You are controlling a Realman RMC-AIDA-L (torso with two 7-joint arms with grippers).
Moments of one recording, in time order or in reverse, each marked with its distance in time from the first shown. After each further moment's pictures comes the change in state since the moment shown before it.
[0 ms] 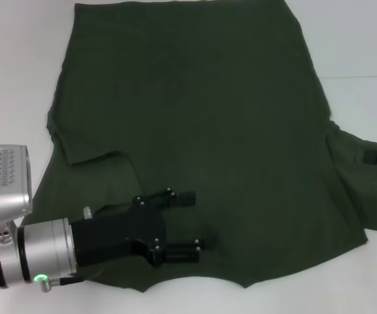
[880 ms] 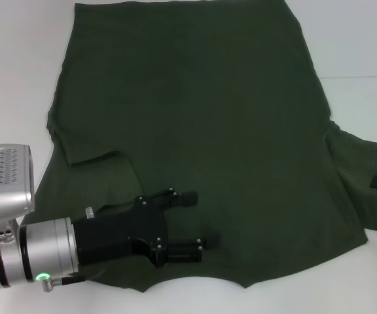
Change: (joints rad) left arm -0.010 0.003 0.009 -0.019 -0.008 -0.009 -0.004; right arm -0.026 0.018 0.079 0.115 -0.076 0.136 -0.011
